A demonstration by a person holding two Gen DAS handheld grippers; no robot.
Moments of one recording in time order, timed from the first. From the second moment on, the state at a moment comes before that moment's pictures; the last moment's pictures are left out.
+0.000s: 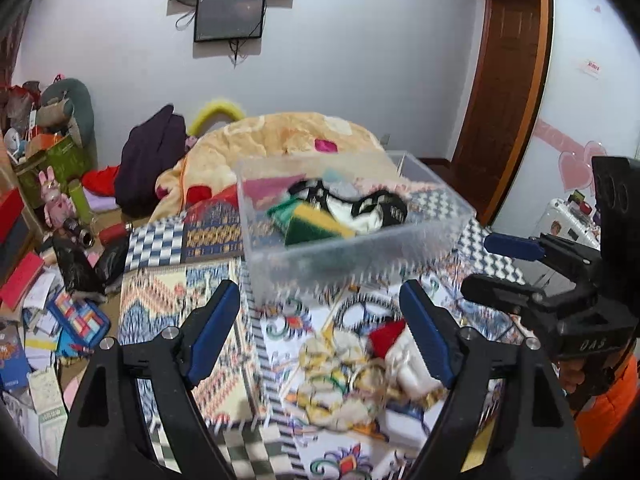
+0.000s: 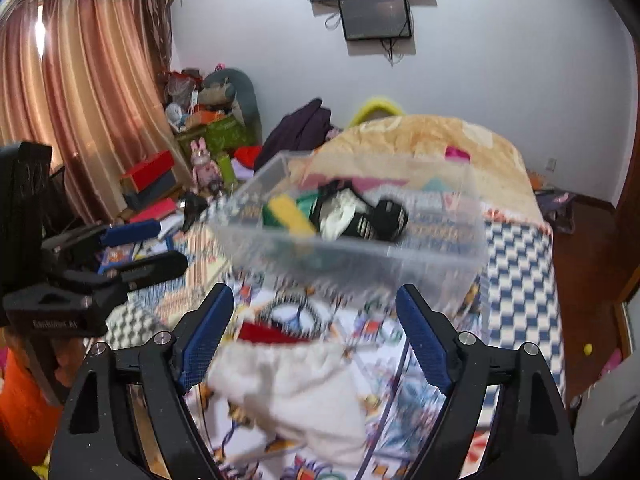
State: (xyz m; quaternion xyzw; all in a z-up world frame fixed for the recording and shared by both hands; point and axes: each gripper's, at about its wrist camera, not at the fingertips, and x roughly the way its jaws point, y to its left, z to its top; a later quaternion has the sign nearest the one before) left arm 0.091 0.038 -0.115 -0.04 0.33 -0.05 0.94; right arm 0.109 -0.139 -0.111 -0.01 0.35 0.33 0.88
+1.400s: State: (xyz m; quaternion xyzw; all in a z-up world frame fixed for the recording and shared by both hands) left arm 0.069 0.027 -0.182 -0.06 0.39 -0.02 0.92; right arm 0.080 -0.164 -0.112 0.02 0.33 0.32 0.89
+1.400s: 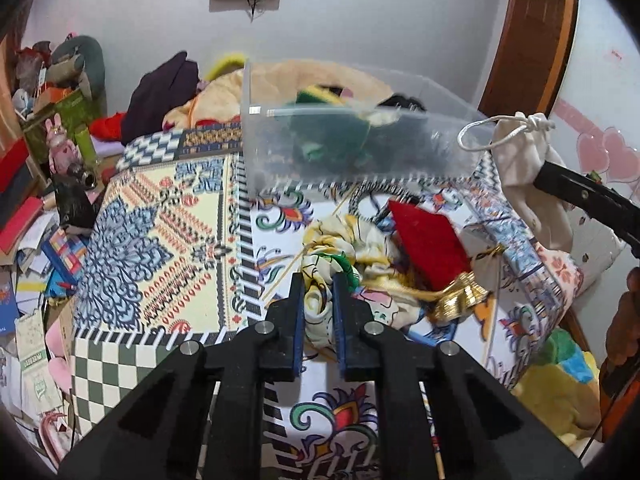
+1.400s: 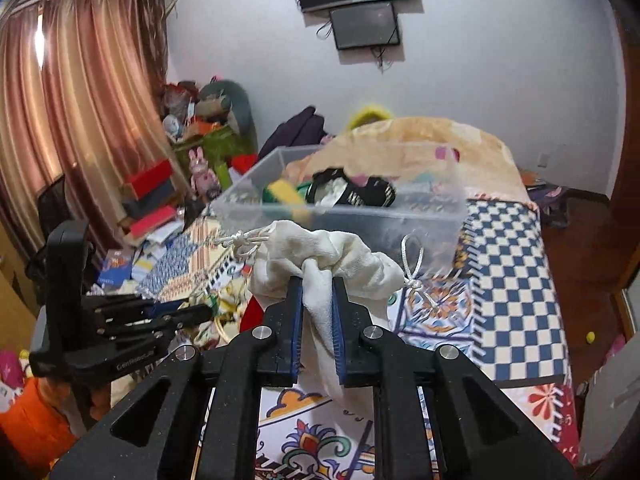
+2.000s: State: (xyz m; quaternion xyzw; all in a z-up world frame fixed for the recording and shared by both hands) left arm 0.074 0.027 -0.081 -0.05 0.25 -0.03 0.97; right arm 0.094 -0.189 -0.072 0.04 0.27 0.28 0.92
